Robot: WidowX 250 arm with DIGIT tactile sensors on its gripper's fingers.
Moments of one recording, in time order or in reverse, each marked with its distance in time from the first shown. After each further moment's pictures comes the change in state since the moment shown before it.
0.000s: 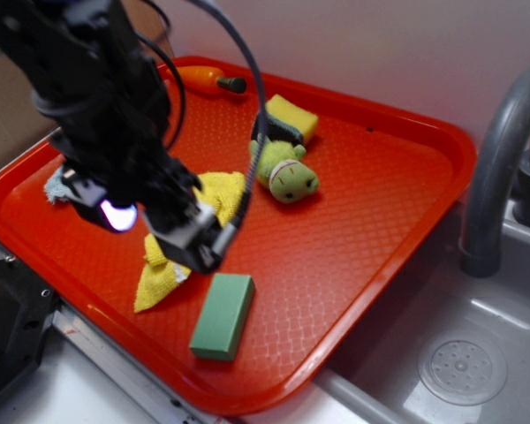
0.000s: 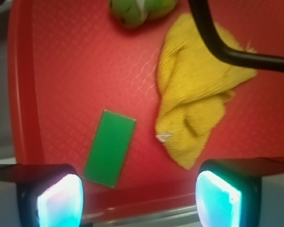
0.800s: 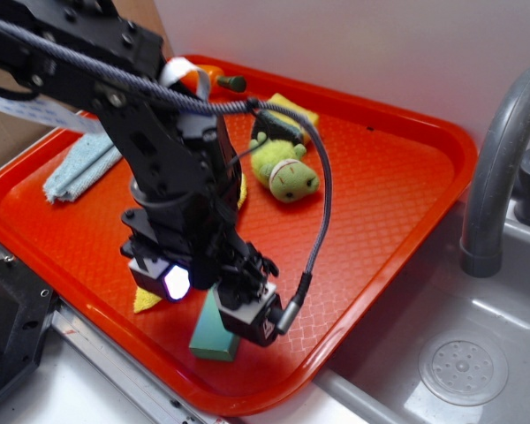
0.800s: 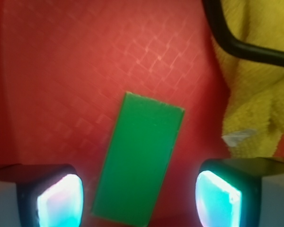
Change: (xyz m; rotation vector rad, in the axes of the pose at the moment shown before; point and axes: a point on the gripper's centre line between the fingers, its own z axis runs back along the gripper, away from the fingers) arm -0.003 -0.018 -0.057 0.015 0.077 0.022
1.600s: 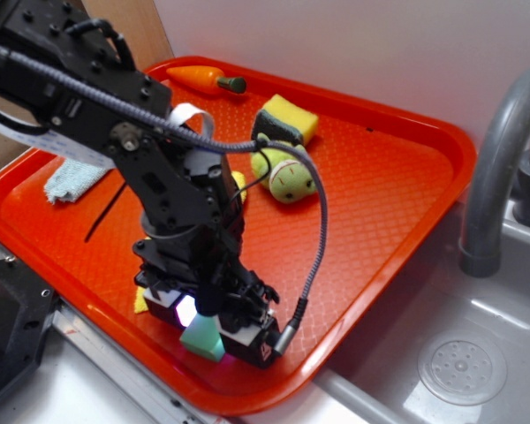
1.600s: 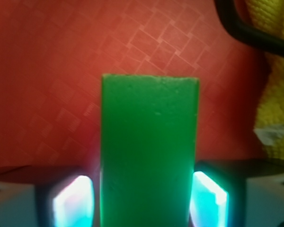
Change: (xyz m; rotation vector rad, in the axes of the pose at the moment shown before) arm 0.001 0.004 -0.022 -0.023 0.001 -0.004
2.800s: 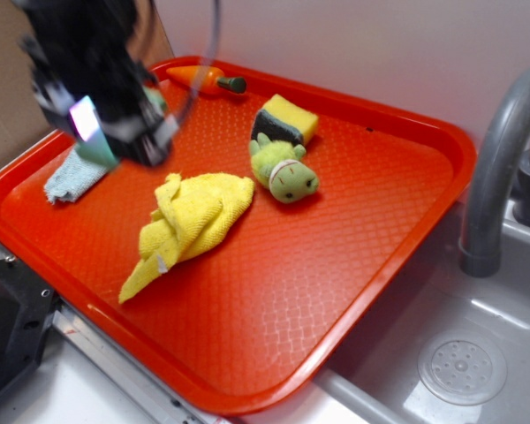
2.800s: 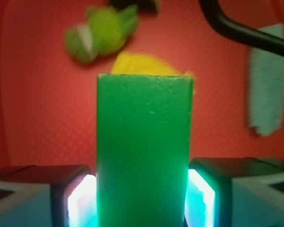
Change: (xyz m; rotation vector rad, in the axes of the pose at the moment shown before) arm 0.037 0.077 0.142 0.053 -0.097 -0.016
